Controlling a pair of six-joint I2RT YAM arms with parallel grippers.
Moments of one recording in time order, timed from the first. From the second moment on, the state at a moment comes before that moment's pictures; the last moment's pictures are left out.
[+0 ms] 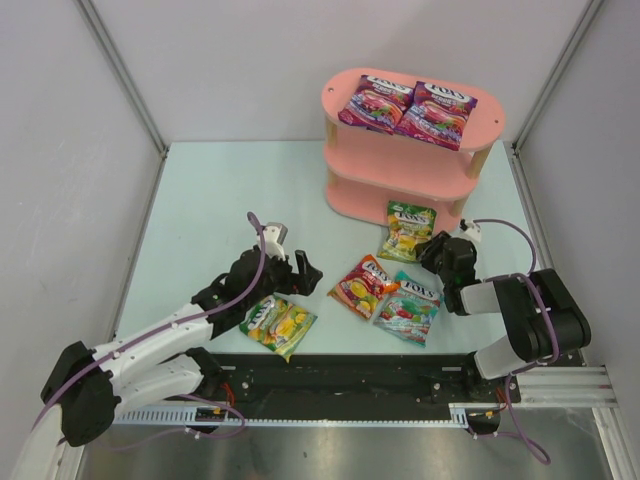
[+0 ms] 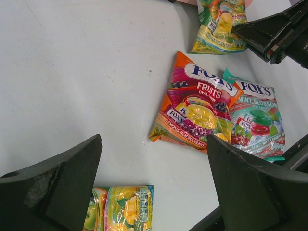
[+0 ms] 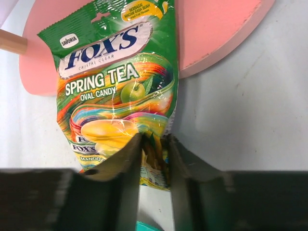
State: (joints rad) left arm -0.76 0.96 0.49 0.04 -0.10 -0.52; right arm 0.22 1.51 0.33 0.75 0.11 0.73
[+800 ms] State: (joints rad) left arm -0.76 0.96 0.47 0.04 -0.10 -0.52; right arm 0.12 1.46 0.36 0.87 -0.07 0.73
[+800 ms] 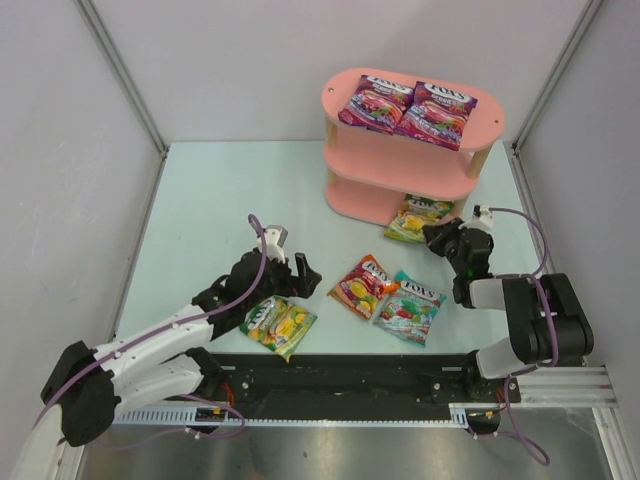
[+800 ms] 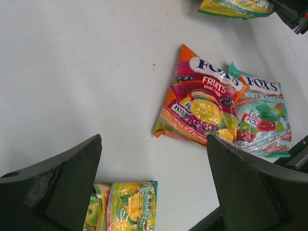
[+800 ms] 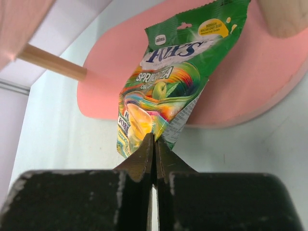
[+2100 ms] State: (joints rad) left arm -0.76 0.92 0.46 0.00 -0.13 -0.53; right arm -0.02 1.41 0.47 0.84 -0.22 0.67
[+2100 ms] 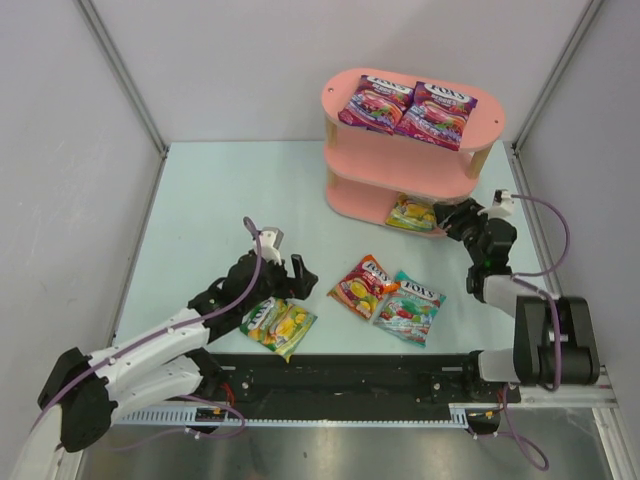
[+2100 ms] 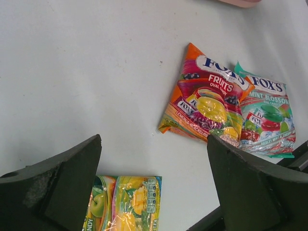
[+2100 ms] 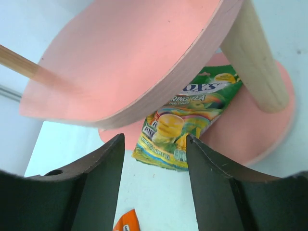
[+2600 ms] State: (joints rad) left arm -0.76 0.82 0.45 -0.11 -0.20 -0.59; right arm 0.43 0.95 0.40 0.46 -0.23 0.52
